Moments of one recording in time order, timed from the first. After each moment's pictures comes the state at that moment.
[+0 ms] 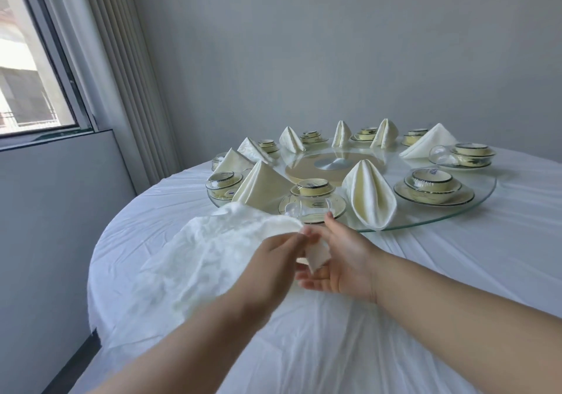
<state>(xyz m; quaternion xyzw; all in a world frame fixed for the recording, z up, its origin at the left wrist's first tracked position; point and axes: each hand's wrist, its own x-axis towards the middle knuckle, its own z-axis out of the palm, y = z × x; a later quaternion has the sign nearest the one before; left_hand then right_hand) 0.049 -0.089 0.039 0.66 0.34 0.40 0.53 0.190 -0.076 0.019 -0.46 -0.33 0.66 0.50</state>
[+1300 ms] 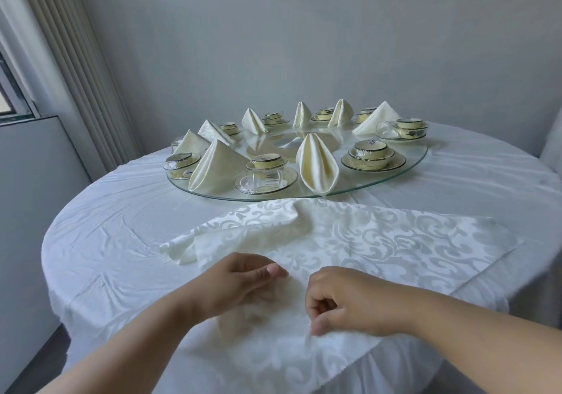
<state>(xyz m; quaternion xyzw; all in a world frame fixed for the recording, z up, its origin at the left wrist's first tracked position) 0.026 -0.105 -0.016 0.76 0.34 0.15 0.53 0.236 -0.206 -0.026 -0.53 -0.79 0.25 0.17</state>
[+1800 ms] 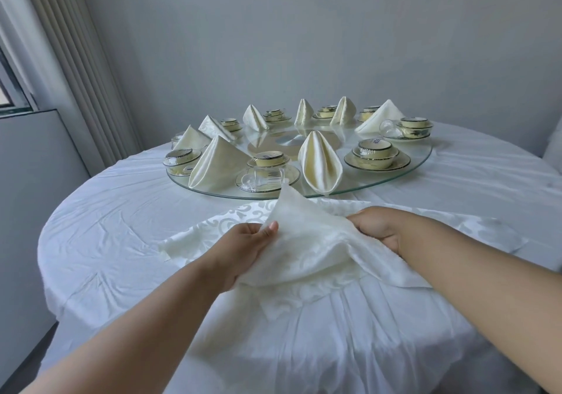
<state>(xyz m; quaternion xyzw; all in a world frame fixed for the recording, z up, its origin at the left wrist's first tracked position) 0.061 -0.081 -0.003 0.66 0.42 0.26 0.57 0.292 -0.145 0.008 -0.64 -0.39 0.56 0.36</state>
